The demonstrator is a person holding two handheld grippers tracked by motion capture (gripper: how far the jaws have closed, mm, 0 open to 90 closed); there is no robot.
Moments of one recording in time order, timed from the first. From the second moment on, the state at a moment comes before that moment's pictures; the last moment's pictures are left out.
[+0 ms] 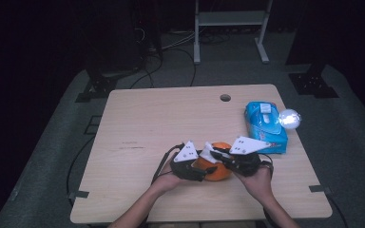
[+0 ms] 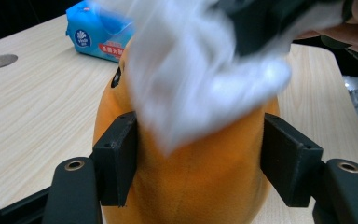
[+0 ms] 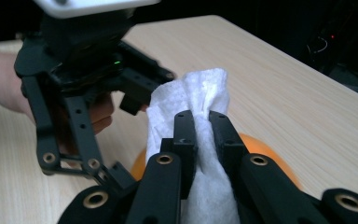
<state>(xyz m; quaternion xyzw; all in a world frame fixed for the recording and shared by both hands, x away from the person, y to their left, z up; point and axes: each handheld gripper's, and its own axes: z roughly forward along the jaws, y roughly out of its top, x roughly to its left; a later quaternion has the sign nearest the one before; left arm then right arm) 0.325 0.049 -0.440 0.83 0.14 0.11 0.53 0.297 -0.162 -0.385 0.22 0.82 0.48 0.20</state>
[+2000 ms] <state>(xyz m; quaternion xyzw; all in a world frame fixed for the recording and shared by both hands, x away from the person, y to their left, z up) 0.341 0.063 -0.445 0.83 0.12 0.09 0.53 0.311 -0.191 -0.387 0.27 0.81 0.49 0.19</state>
